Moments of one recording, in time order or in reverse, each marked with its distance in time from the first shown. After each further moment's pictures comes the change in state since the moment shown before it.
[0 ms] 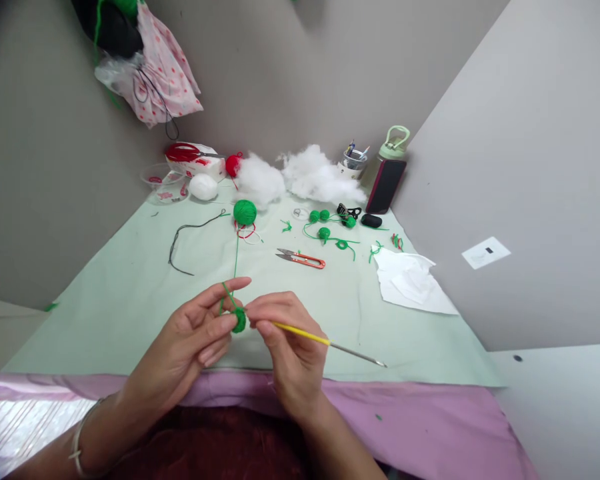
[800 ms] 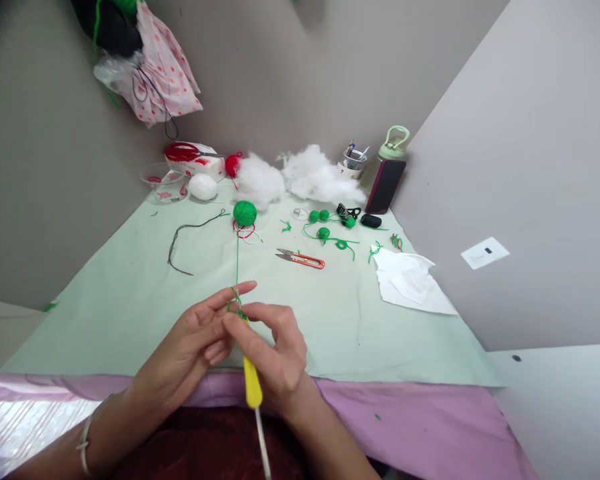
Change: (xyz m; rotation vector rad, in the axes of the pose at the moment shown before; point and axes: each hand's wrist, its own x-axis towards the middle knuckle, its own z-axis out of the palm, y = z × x) left_hand 0.003 -0.007 -0.001 -0.042 0.032 -0.052; right_hand -0.016 0.016 0.000 -0.464 -0.043 -0.319
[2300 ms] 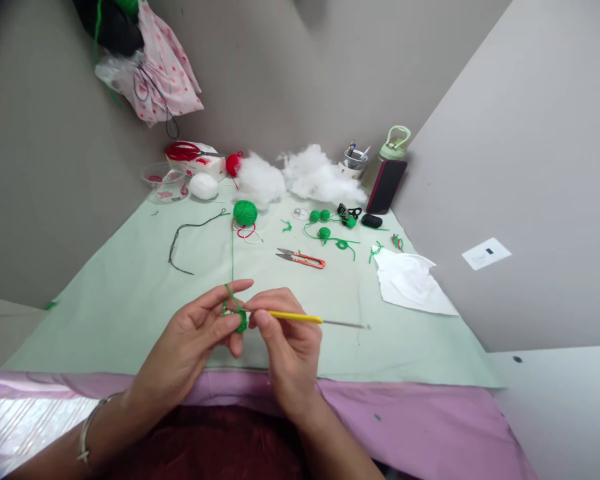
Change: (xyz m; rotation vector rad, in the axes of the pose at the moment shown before) left_hand 0.001 0.000 -0.002 0.114 -0.049 0.083; right_hand 0.022 -0.008 0.000 0.550 0.073 0.439
